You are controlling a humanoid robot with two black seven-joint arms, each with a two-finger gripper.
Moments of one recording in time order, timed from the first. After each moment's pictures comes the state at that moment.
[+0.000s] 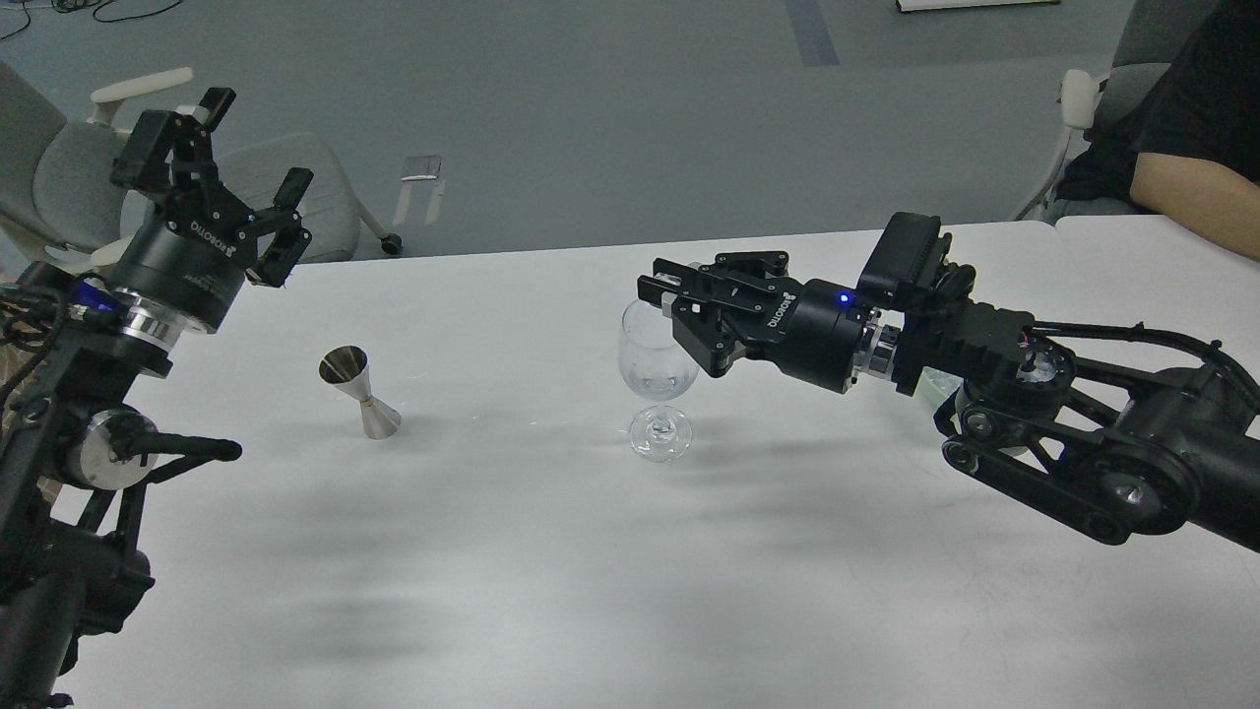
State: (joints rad) left arm -0.34 0.34 -1.55 -1.21 0.82 -0.45 -0.15; right arm 0.79 -0.41 0.42 1.31 -1.93 -0.18 0.33
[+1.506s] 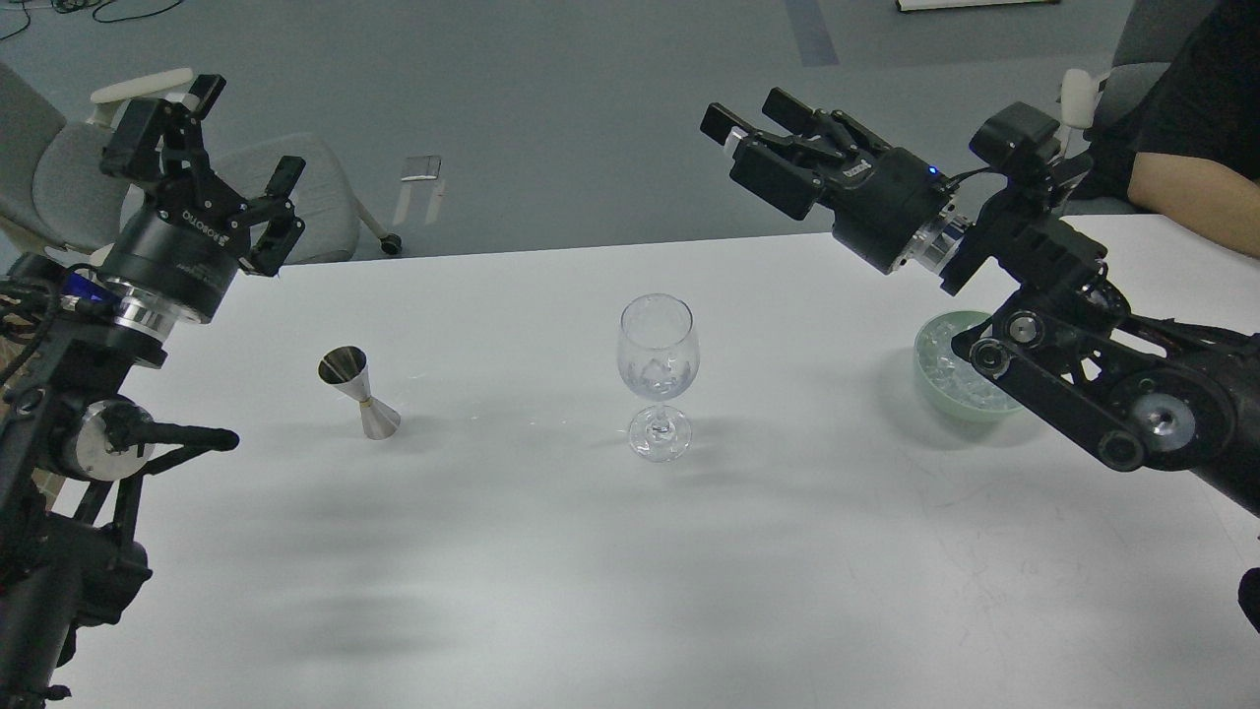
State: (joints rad) left arm -0.36 0.35 -1.55 -1.20 0.81 -0.41 -0.16; right arm 0.78 -0.38 0.70 1.19 -1.61 -0.18 0.33
